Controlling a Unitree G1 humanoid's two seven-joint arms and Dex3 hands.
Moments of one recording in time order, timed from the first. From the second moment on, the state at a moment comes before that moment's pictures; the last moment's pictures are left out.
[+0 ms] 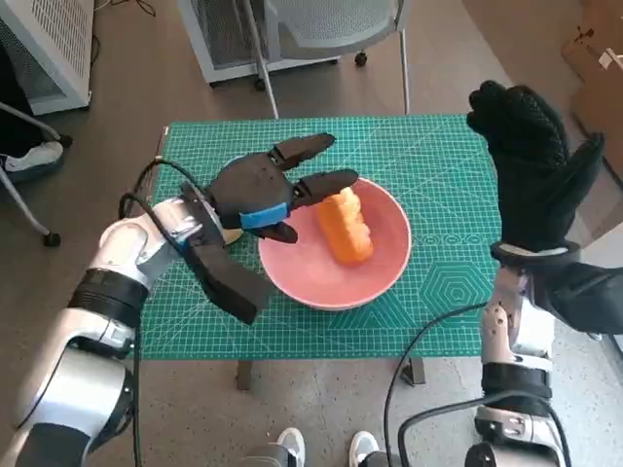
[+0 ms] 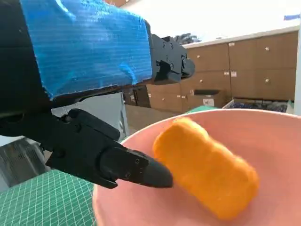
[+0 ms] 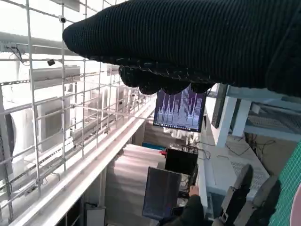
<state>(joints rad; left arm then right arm) -1.01 0.54 -0.49 0.94 0.84 -0.81 0.16 -0.64 -0.13 -0.24 0.44 0.36 -0.54 0.40</state>
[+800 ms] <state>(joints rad) -1.00 0.76 -0.37 0.97 0.67 -0.72 -0.09 -0.67 -0.12 -0.24 0.49 0.37 -0.55 0.41</state>
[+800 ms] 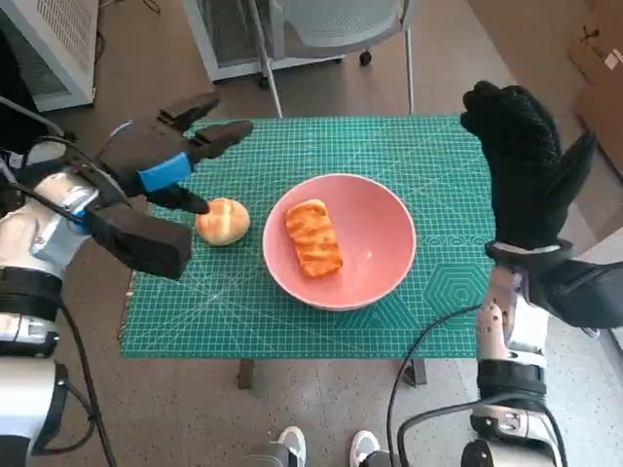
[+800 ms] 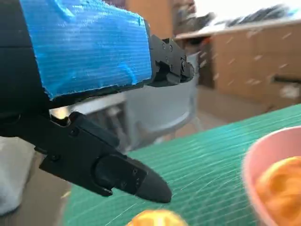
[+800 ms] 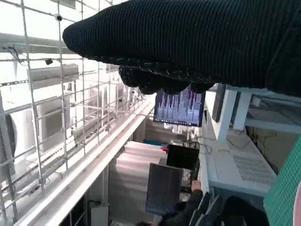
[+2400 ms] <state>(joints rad) -0.93 0.60 -0.41 1.17 0.61 -0.46 -0.21 -0.71 -0.13 -0.25 0.56 0.38 -0.58 0.48</state>
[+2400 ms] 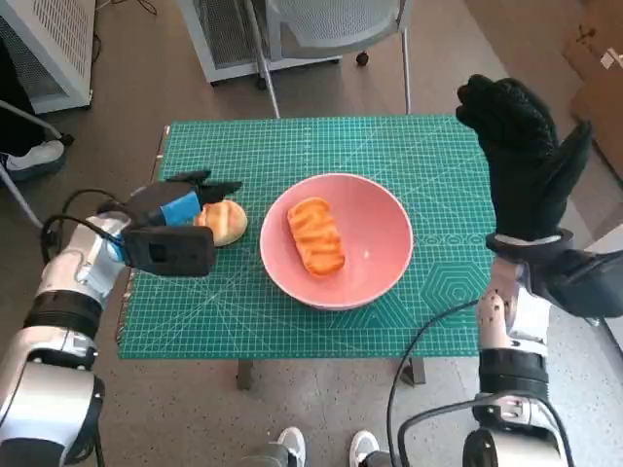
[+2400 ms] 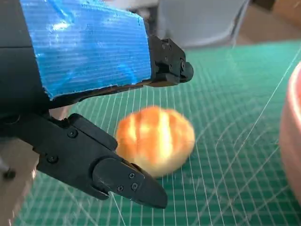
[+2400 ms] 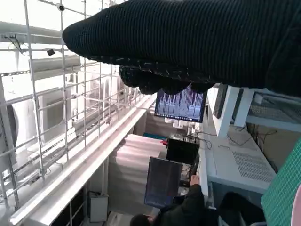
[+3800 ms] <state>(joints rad) -0.95 0.61 -0.54 1.19 0.75 -0.45 0.09 -0.66 -0.12 -0.25 0.48 0.38 -0.56 0.45</state>
